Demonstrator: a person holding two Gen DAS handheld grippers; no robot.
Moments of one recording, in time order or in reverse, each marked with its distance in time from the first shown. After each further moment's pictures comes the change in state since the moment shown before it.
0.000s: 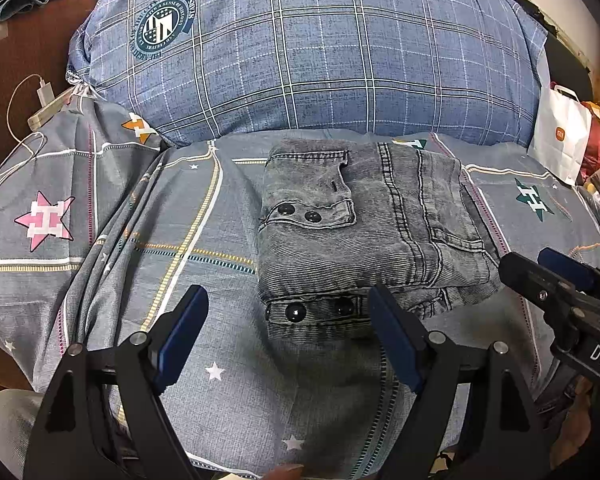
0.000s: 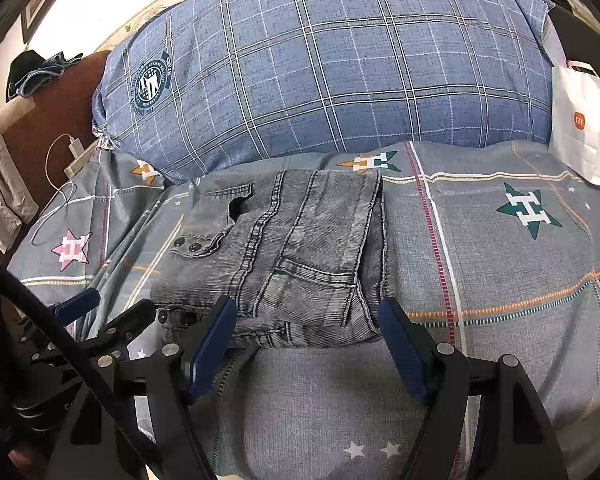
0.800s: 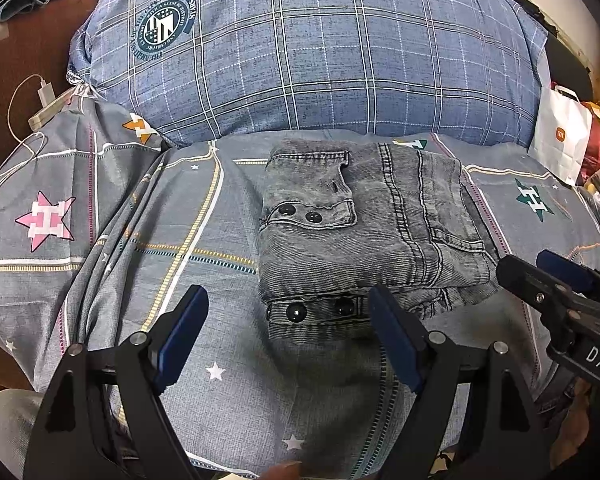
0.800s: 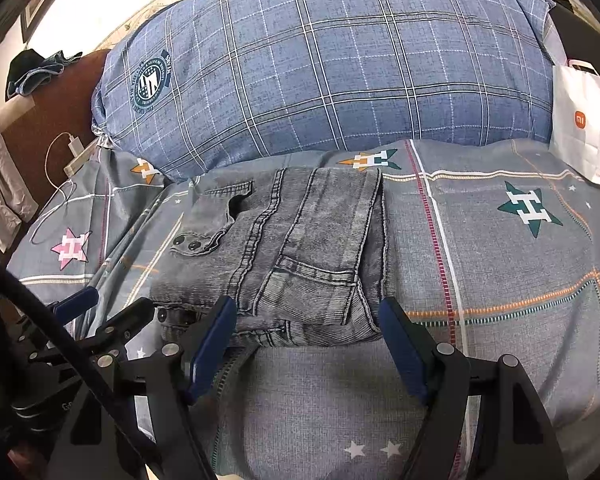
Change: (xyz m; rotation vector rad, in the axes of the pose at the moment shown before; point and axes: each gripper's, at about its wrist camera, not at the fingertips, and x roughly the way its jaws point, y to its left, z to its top) left arm -0.002 -0.001 0.000 -0.005 -0.003 0.003; right arm 0.002 0.001 0.000 -0.004 0.006 0.000
